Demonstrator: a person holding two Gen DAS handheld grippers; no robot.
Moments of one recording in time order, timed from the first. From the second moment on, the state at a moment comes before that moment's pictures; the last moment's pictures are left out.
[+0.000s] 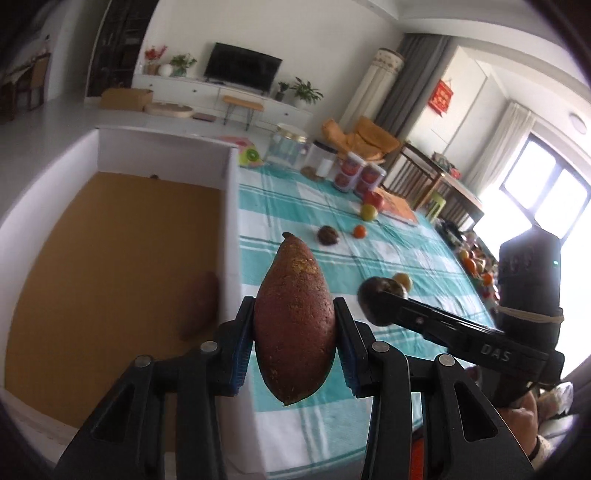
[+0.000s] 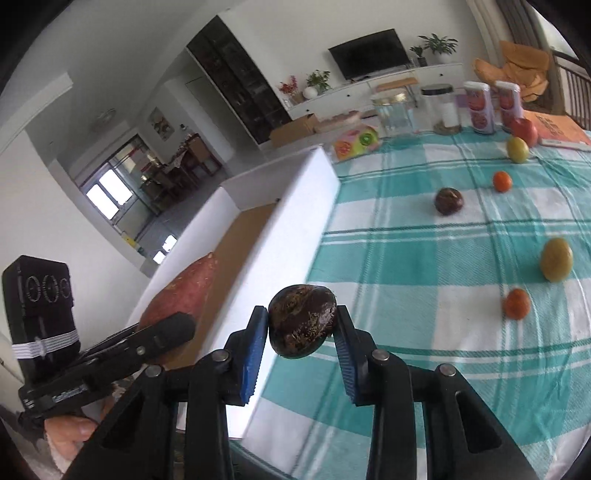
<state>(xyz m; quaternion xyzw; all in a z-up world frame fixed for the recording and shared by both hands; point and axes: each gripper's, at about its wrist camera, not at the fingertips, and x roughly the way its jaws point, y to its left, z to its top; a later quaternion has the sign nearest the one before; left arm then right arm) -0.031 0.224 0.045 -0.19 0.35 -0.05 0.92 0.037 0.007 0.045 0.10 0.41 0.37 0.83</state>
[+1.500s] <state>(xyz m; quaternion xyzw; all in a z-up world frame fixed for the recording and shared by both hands) 0.096 0.027 -0.083 0.03 0.43 -0.08 0.90 0.060 -0.238 -0.059 0.18 0.40 0.02 0.90</state>
